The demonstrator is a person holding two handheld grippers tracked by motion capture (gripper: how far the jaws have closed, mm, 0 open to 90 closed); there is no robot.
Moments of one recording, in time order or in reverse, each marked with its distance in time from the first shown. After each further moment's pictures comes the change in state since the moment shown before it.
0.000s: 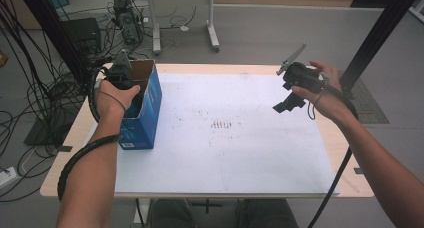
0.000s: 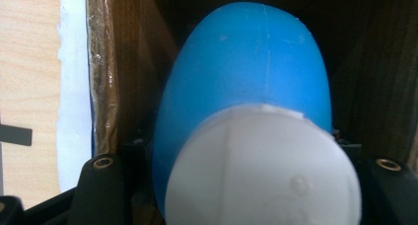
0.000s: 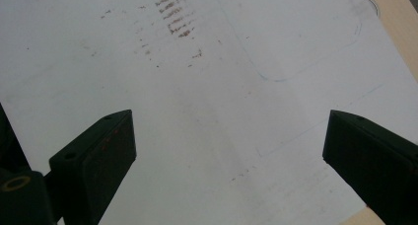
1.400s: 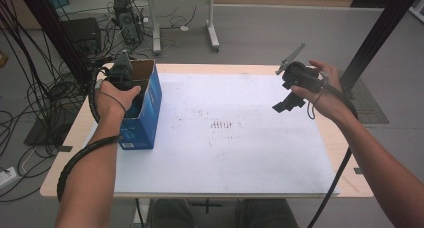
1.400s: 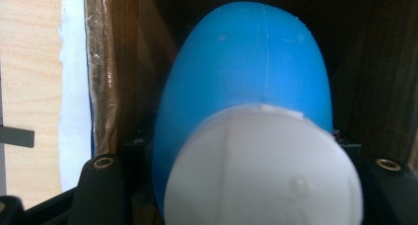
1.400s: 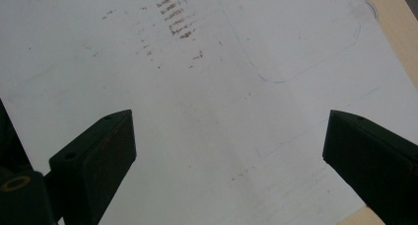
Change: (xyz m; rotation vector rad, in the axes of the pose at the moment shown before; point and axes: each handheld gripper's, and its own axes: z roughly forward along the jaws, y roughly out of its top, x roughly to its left) left arm -0.002 -0.002 0.001 -0.006 0.011 0.014; right arm 0.003 0.004 -0.003 0.006 -0.006 -0.011
